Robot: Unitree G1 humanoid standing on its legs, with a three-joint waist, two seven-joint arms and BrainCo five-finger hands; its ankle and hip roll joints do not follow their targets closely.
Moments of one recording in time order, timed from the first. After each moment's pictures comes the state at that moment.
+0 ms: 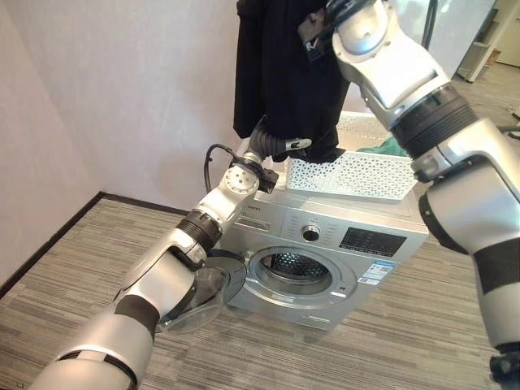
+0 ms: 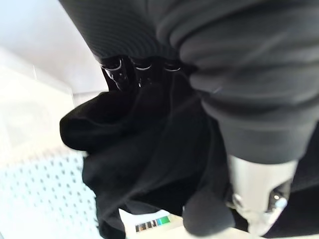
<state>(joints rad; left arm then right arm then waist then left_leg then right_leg) -1.10 0.21 -0.65 0.76 -0.55 -0.05 0.26 -1.66 -0.48 0.80 0.77 0.44 -0.02 -0.28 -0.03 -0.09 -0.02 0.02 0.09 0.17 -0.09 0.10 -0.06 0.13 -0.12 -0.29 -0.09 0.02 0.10</state>
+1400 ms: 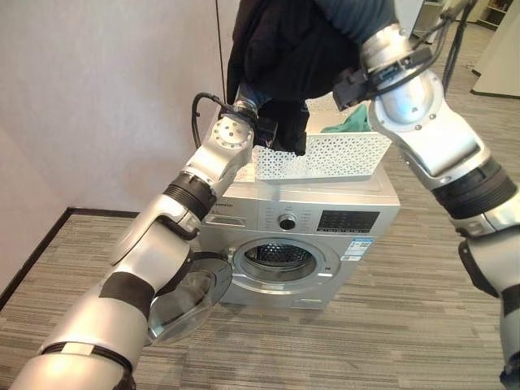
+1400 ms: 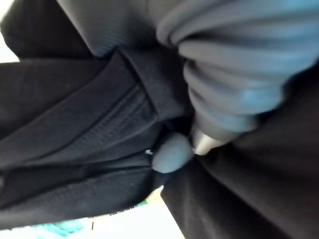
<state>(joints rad) -1.29 0.31 -0.60 0.77 -0.57 -0.05 0.27 -1.25 -0.74 0.64 0.16 0.41 -0.09 -0.28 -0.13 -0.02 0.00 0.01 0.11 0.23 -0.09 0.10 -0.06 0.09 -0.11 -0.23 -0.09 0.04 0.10</state>
